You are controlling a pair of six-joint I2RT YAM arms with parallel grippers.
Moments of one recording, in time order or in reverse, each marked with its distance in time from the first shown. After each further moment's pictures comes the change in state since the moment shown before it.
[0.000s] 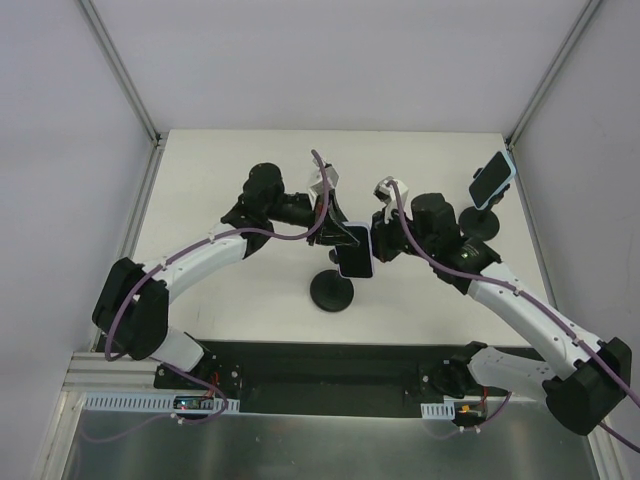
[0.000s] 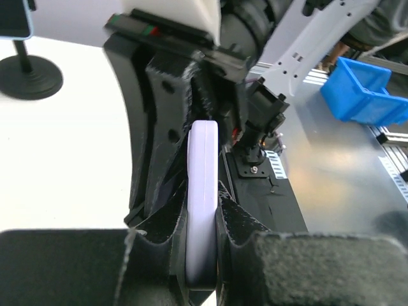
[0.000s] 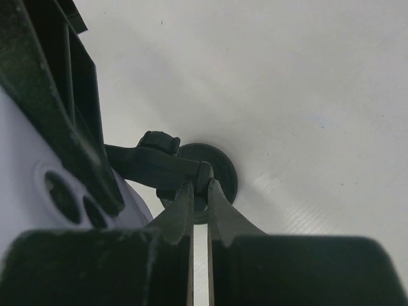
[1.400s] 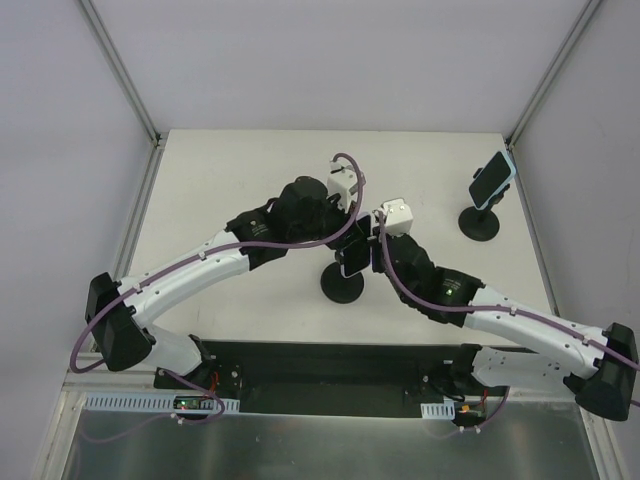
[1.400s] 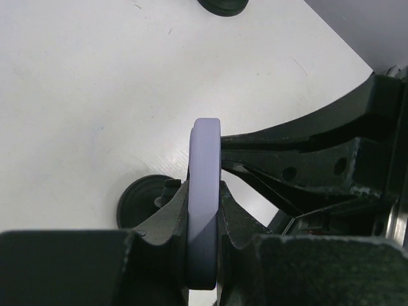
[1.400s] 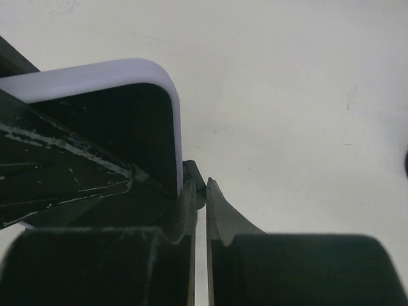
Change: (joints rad) left arm -0.283 -0.099 0.242 -0.882 -1.178 0.116; right arm 0.387 -0.094 -0.120 0.100 0.924 0.144
